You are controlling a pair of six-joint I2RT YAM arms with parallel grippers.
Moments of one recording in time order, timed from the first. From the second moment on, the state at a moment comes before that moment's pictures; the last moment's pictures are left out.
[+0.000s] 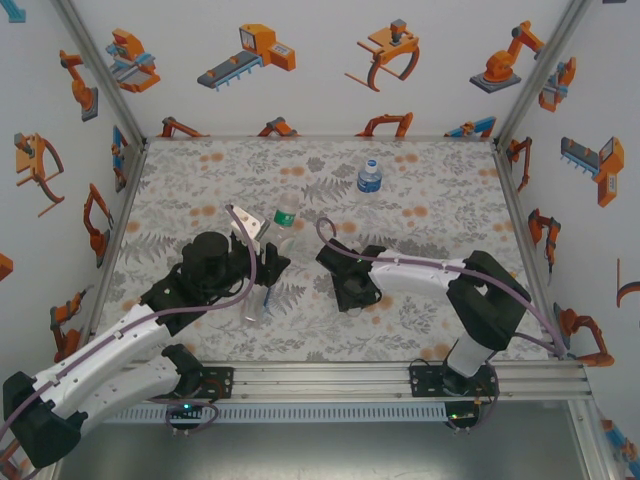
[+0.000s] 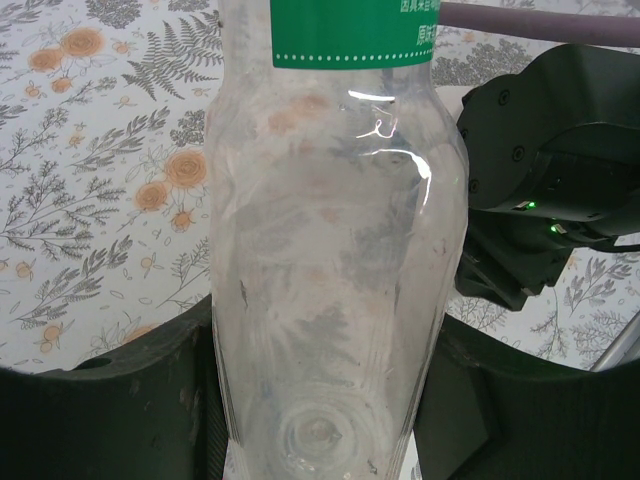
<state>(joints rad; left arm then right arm) -0.80 0.82 0.66 -0.14 -0.01 -0.10 0.93 1.66 0.97 -0.66 0.14 0.67</state>
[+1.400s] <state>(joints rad) -0.87 0.96 0.91 -0.57 0.25 0.52 0.93 0.77 1.02 -0.56 -0.20 -0.14</state>
